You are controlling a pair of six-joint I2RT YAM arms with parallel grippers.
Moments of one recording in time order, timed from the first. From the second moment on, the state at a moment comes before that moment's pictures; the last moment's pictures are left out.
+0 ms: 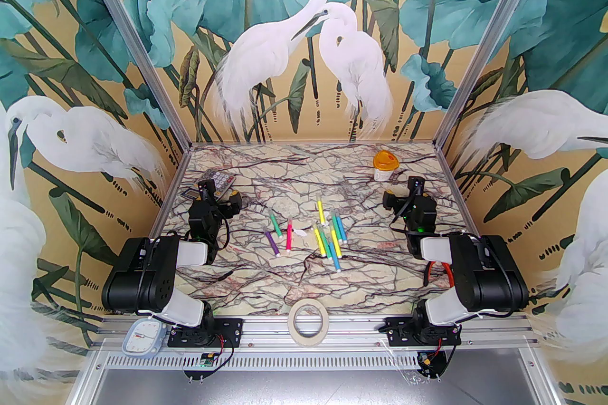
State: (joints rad) left arm 0.02 1.54 0.37 0.95 -0.03 -0.10; right arm -0.03 1.54 0.40 0.84 0.02 0.04
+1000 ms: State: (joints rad) left arm 0.02 1.54 0.37 0.95 -0.03 -0.10; right arm -0.03 1.54 0.40 0.83 0.02 0.04
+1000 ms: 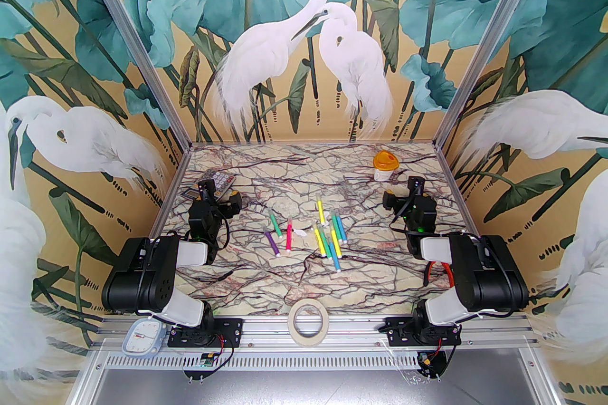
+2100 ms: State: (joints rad) left arm -0.12 1.02 0.51 0.16 0.02 -0.17; right arm 0.44 1.39 0.92 -0.45 -0.02 0.16
